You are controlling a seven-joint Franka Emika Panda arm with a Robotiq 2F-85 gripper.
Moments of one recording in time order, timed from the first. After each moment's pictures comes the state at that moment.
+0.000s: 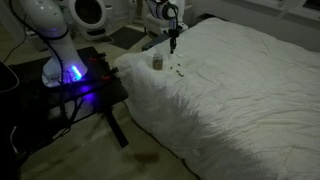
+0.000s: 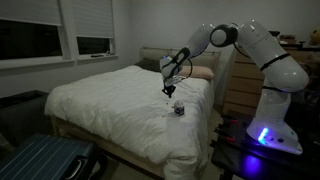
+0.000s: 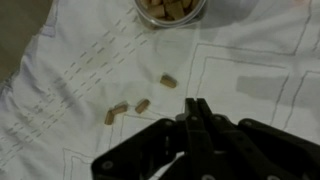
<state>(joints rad) 0.06 0.77 -0.26 -1.65 -0.03 2.32 0.46</state>
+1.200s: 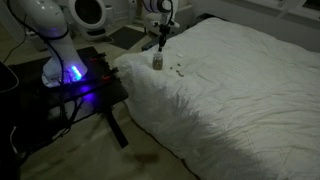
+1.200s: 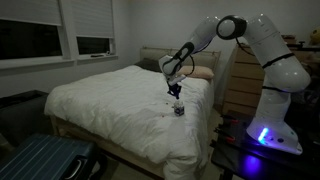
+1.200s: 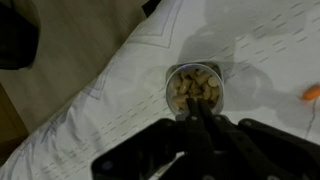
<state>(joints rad) 0.09 0.65 -0.23 -1.77 -0.10 2.07 0.48</state>
